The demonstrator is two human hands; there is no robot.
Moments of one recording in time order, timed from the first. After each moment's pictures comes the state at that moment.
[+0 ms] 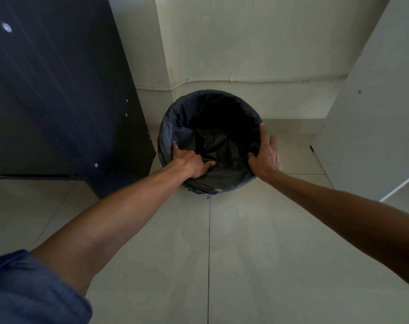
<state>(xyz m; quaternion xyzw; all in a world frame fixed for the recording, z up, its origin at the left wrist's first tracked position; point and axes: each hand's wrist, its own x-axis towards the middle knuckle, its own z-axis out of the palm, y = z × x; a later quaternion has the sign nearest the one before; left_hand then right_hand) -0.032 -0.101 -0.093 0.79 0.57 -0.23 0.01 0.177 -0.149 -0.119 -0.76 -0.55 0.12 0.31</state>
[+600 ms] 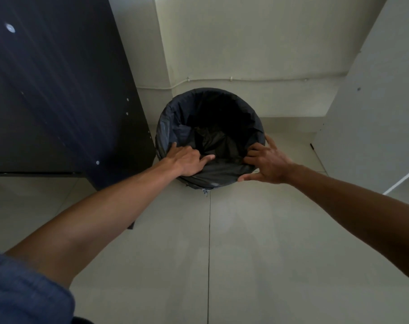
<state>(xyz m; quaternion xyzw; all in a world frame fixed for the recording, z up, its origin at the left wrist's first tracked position) -0.050 -0.109 -0.088 0.85 0.52 -0.11 0.00 0.222 -0.158 -0.115 -0.47 -0.87 -0.17 0.00</state>
